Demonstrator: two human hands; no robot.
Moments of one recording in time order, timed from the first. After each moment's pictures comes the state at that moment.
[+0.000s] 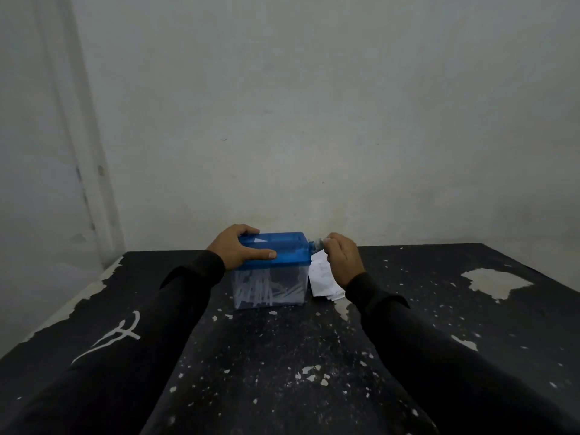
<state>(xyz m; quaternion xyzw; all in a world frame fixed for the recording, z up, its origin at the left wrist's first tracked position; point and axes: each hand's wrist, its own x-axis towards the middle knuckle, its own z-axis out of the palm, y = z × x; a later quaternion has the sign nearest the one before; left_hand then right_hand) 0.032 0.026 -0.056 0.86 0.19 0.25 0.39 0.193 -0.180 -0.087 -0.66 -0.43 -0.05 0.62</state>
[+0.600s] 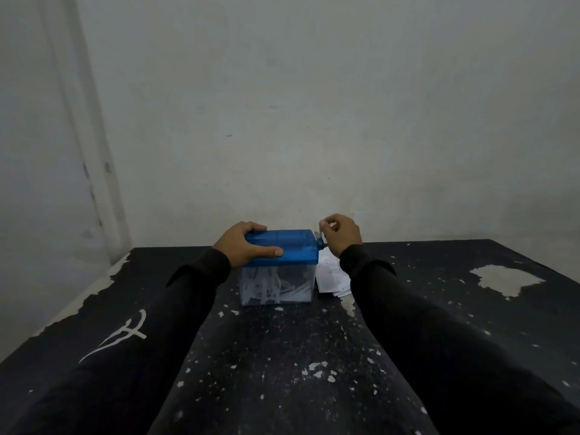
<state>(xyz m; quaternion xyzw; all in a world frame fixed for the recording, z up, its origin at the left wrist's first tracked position) 0.032 0.028 -0.061 0.86 0.18 0.25 0.40 0.236 -0.135 -0.069 -0.78 -0.32 -0.04 0.54</state>
